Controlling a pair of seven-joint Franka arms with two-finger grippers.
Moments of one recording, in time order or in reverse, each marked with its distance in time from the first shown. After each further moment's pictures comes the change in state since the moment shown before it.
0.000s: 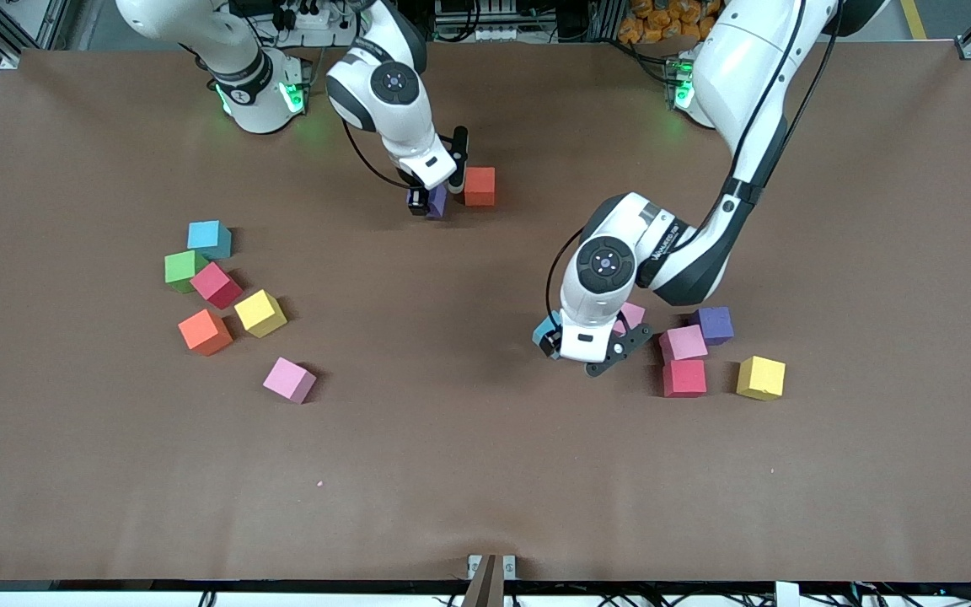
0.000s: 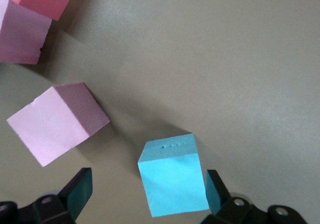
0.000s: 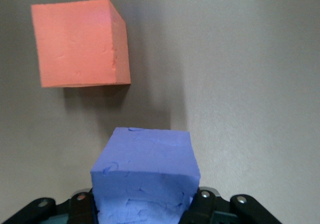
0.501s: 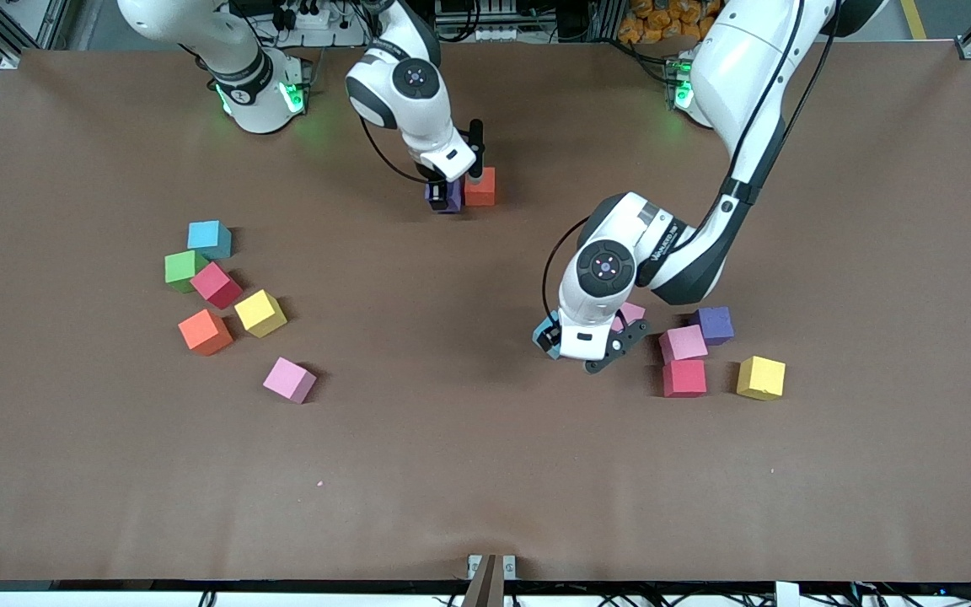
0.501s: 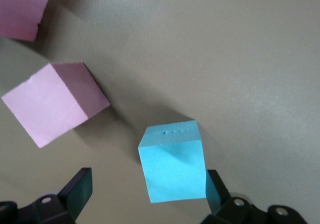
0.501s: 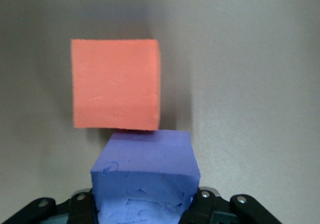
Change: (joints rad) left arm -0.002 0.009 0.001 -0.001 -0.072 -0.010 -0.009; right arm 0.081 0.046 0.002 0.032 0.001 0.026 0.002
